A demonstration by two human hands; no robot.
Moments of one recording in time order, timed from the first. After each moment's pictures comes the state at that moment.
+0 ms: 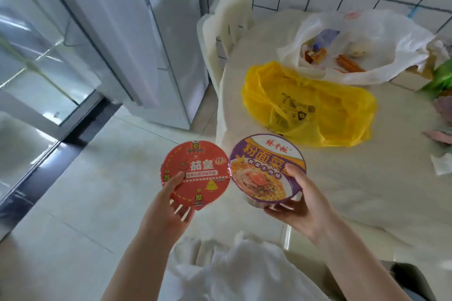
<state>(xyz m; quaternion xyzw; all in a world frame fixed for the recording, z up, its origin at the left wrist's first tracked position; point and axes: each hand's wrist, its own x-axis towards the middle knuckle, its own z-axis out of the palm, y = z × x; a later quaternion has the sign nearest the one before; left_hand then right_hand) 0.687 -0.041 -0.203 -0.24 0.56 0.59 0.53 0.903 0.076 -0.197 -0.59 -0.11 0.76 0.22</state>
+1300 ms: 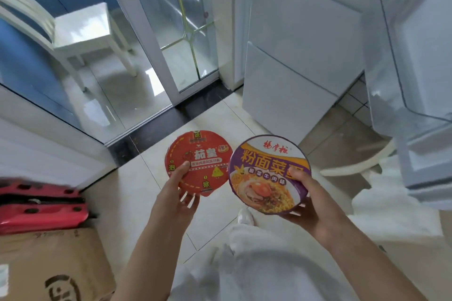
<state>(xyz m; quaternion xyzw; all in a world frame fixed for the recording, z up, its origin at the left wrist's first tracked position) 0.256 -0.210 -0.211 -0.37 0.52 0.70 0.32 0.408 -0.019 -0.215 -0.51 -0.38 0.77 0.01</state>
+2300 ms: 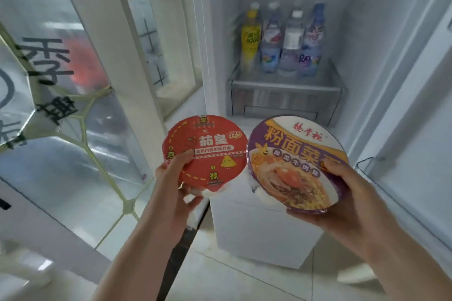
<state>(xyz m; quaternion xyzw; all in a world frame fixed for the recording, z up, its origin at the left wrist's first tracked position) -0.153 0.094 -0.036 0.13 0.55 0.69 0.45 0.087 0.177 -0.029 -0.33 -0.31 0.80 0.39</state>
